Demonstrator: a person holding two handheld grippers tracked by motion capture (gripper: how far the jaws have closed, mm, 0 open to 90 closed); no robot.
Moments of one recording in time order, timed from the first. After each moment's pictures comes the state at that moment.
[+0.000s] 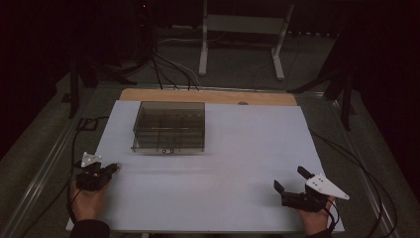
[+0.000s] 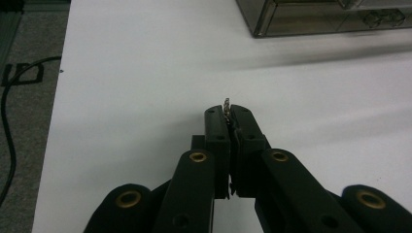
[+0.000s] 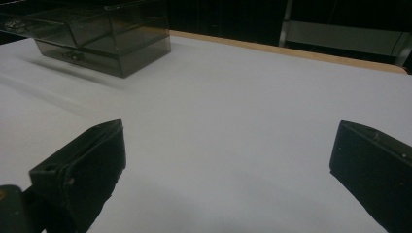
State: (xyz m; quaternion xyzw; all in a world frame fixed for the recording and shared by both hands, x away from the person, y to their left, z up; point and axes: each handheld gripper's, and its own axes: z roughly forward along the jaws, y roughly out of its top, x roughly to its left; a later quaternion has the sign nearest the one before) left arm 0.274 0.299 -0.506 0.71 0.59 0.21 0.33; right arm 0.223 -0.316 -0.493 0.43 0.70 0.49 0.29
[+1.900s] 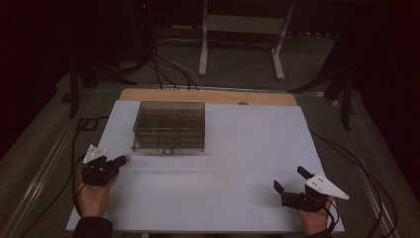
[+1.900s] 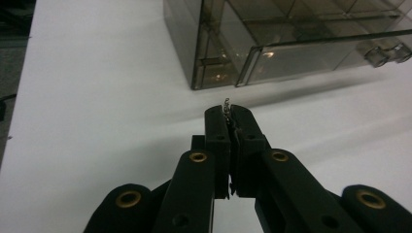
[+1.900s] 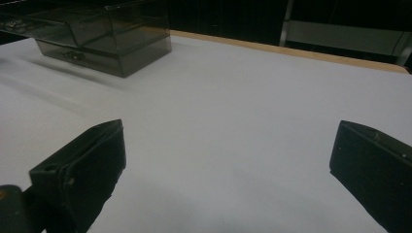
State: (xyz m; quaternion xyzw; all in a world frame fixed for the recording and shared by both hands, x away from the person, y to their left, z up) left arm 0.277 0.274 -0.475 0.71 0.54 0.20 0.40; right arm 0.223 -0.316 -0.494 0.43 0.70 0.49 0.29
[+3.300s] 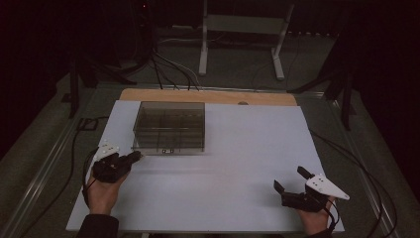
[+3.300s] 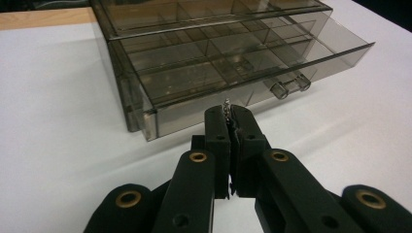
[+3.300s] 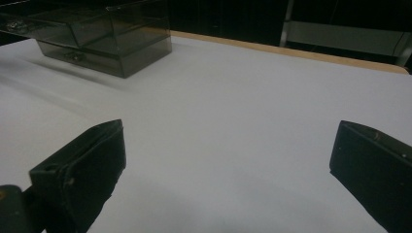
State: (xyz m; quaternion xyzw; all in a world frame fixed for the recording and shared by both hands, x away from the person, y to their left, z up) left arm 0.280 0.242 -0.453 0.74 0.47 0.19 0.44; right arm 0.223 -0.316 -0.493 0.43 0.70 0.49 0.29
